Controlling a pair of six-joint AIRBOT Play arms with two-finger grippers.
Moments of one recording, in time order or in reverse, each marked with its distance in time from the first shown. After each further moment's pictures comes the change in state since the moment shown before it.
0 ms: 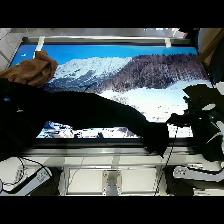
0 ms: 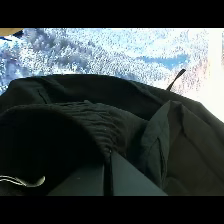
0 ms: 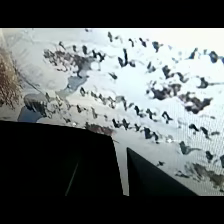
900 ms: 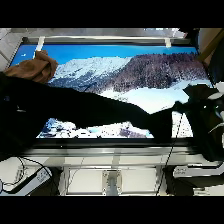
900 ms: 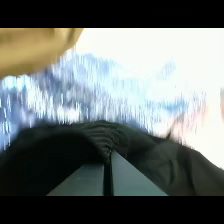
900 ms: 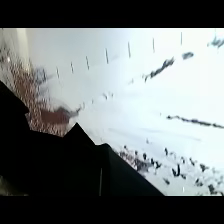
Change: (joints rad) left arm 0.000 0.001 0.000 -0.077 0.203 -0.025; right arm 0.000 -0.094 0.319 0.140 0.063 0.022
